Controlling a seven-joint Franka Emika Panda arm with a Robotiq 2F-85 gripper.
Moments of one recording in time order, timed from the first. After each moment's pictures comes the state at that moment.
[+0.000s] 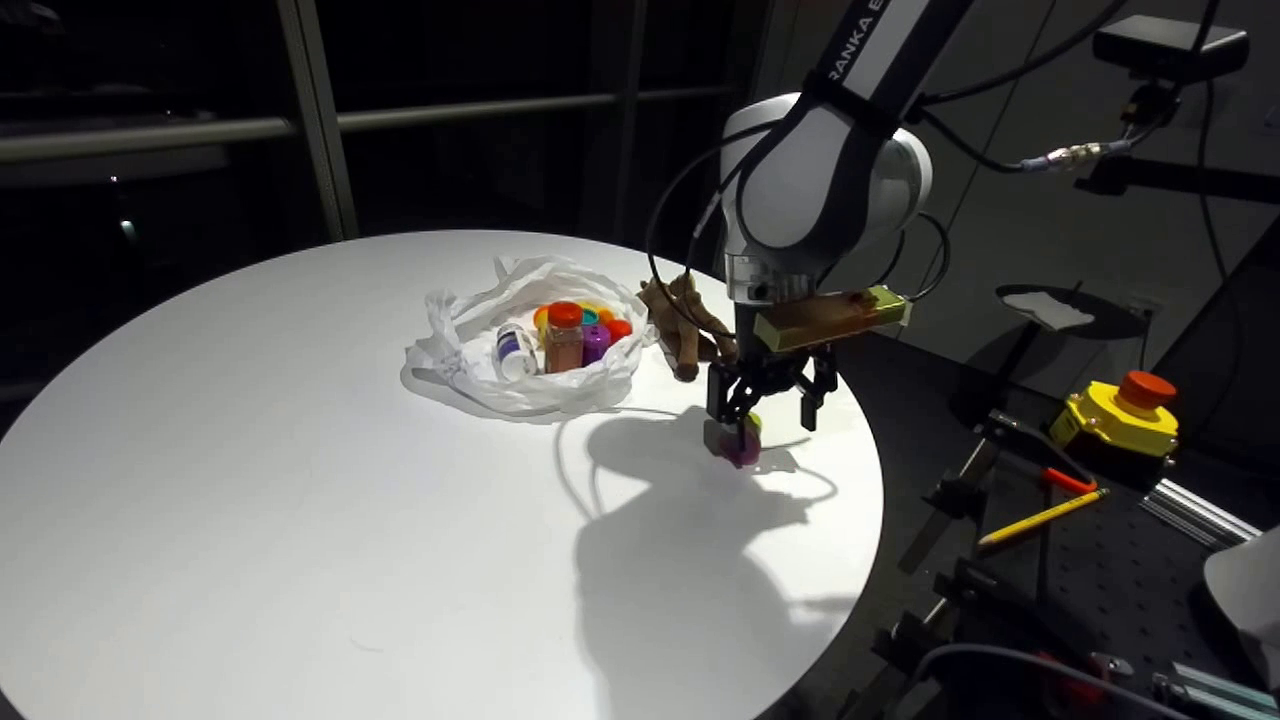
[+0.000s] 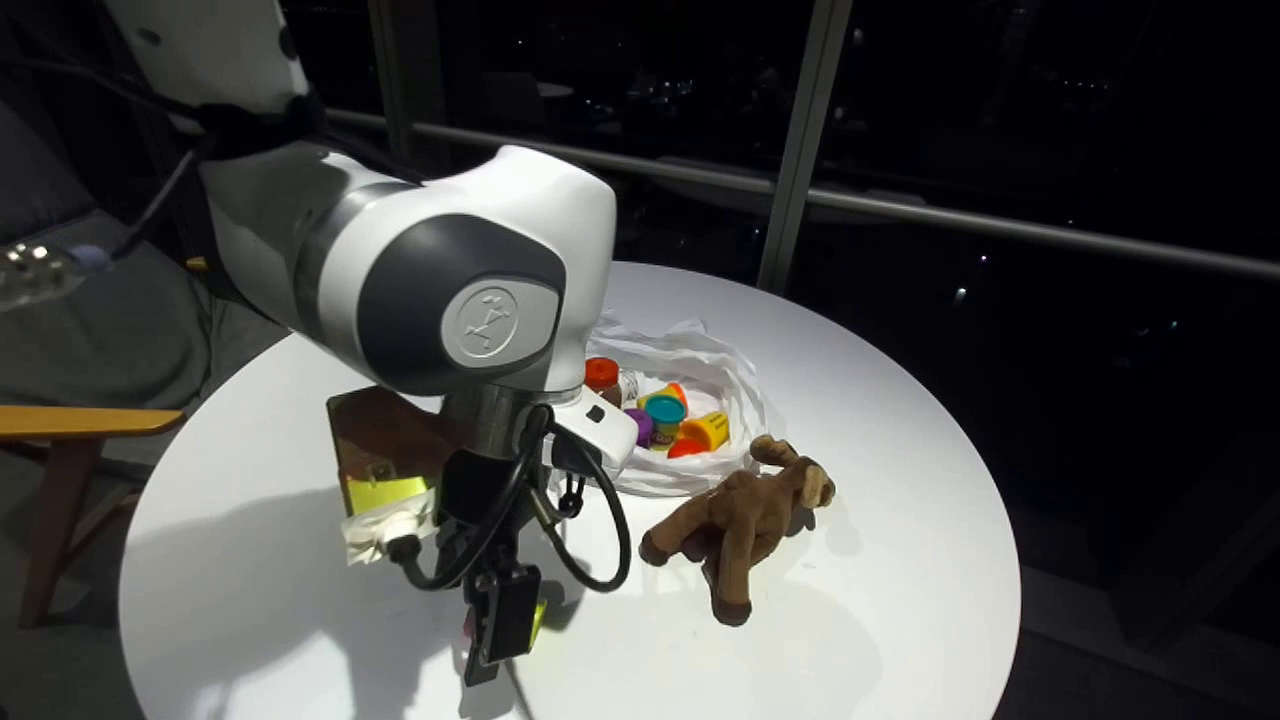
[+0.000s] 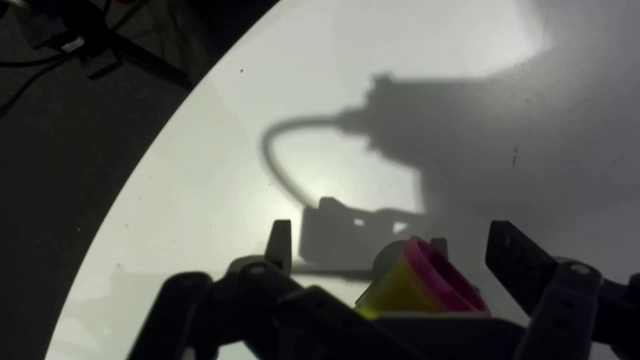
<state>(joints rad) 0.08 0.58 -0.09 -2.33 0.13 2.58 0.42</state>
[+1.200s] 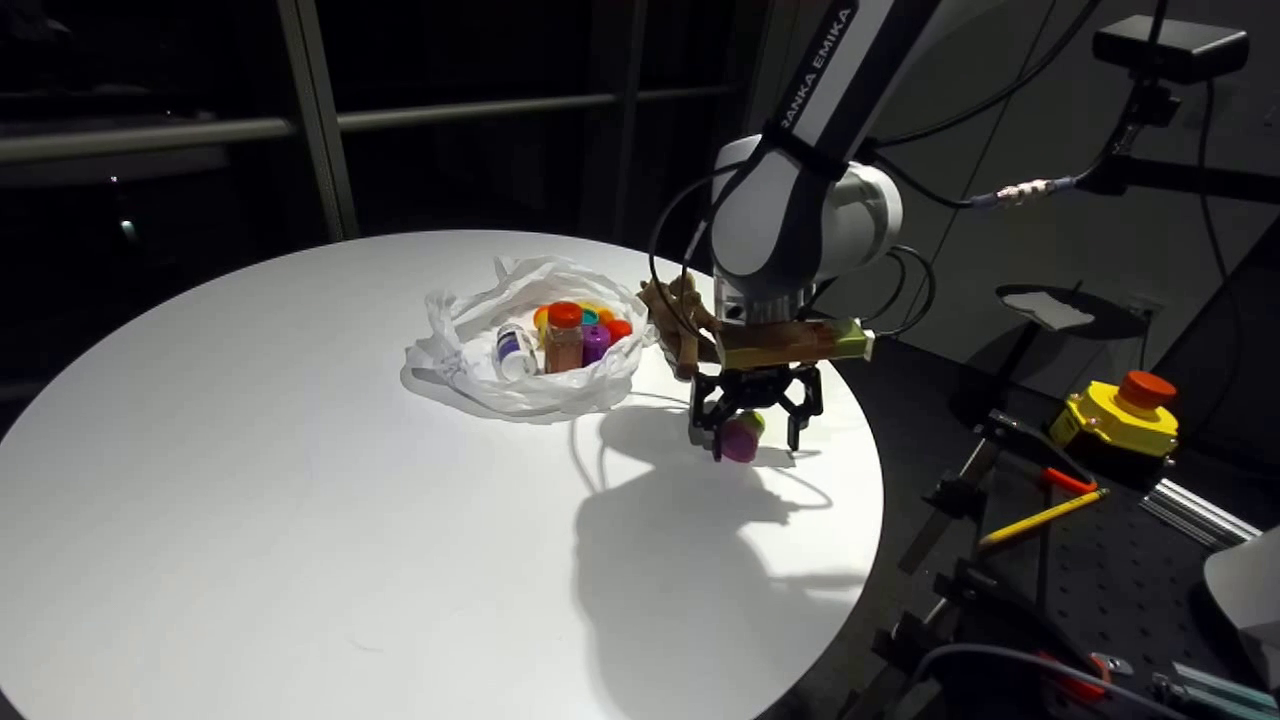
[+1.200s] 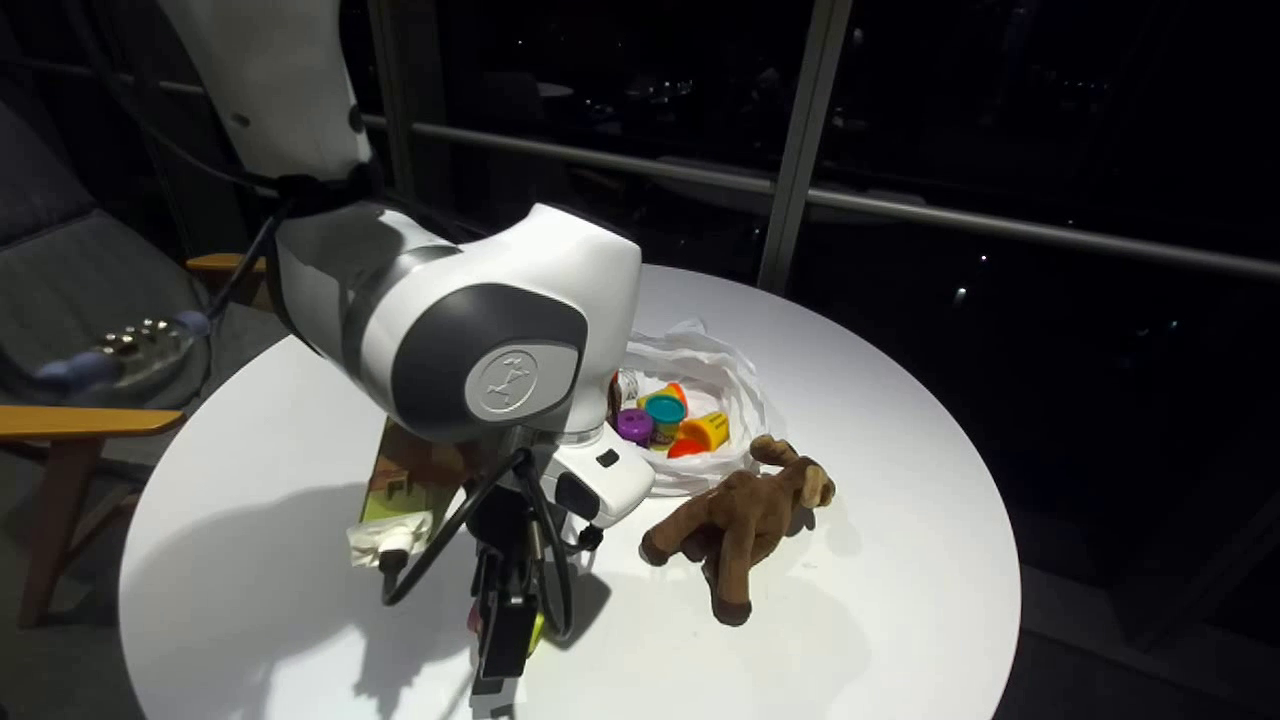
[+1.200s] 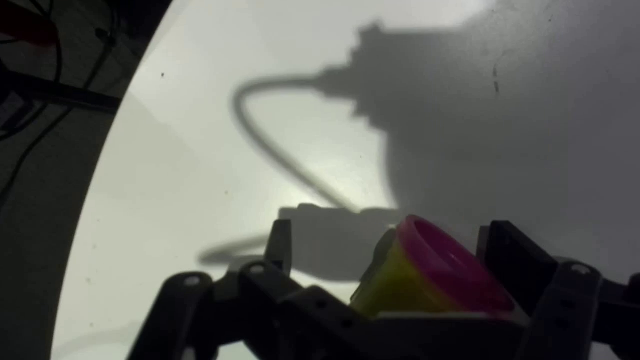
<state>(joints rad) 0.07 0.69 -0.09 -2.24 0.23 2.62 0.59</state>
